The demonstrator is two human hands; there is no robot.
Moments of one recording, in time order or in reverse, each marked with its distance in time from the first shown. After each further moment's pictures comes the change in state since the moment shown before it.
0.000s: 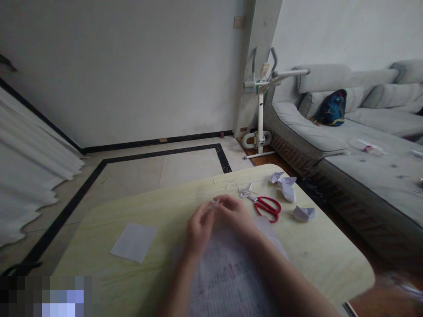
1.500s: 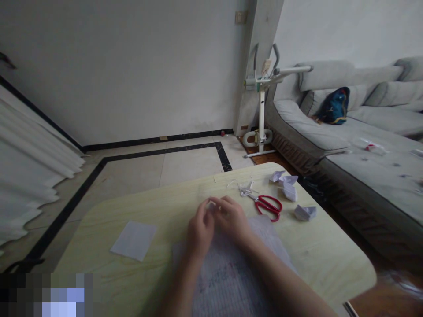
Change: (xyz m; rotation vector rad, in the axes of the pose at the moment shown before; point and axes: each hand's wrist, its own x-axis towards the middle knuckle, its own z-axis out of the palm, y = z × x) left_hand -0.005 -0.006 0.002 0.354 0.091 0.122; right_hand -0.012 0.004 0.011 -0.508 0.027 -0.322
